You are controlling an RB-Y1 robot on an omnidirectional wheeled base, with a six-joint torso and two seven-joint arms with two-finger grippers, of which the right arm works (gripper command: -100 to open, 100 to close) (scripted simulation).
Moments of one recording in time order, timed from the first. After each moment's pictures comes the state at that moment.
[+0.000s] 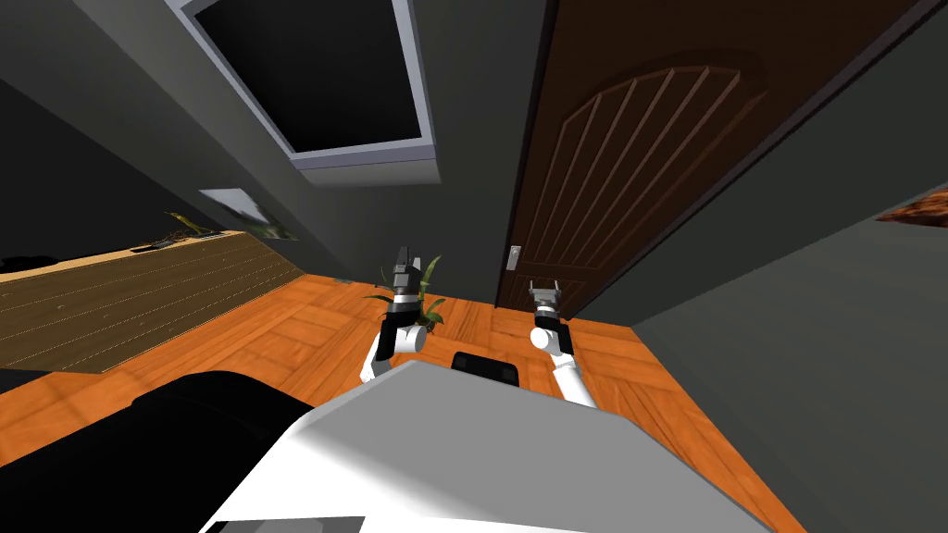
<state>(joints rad) 0.01 -0.14 0.19 -1.44 -0.80 -0.48 -0.53</state>
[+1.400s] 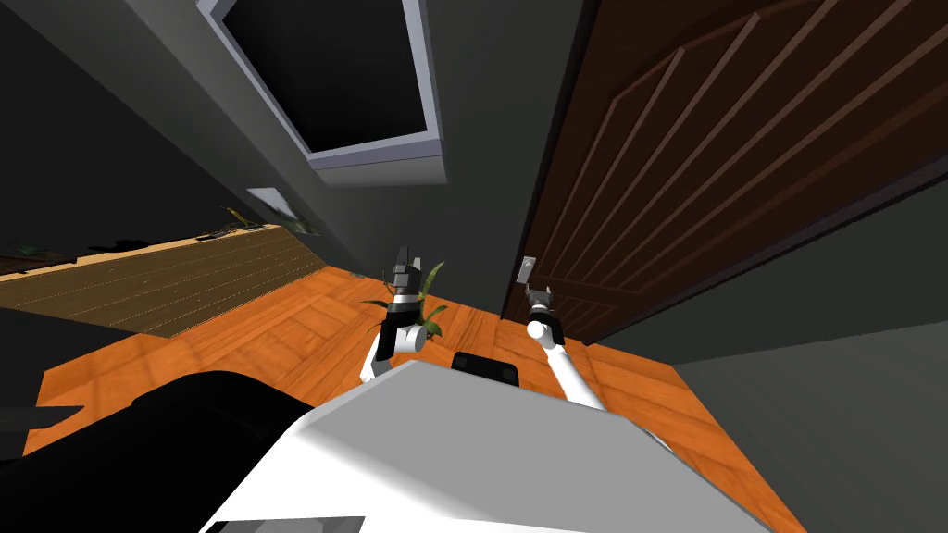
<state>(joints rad) -0.15 -0.16 0.24 -1.16 -1.02 -0.49 -0.73</state>
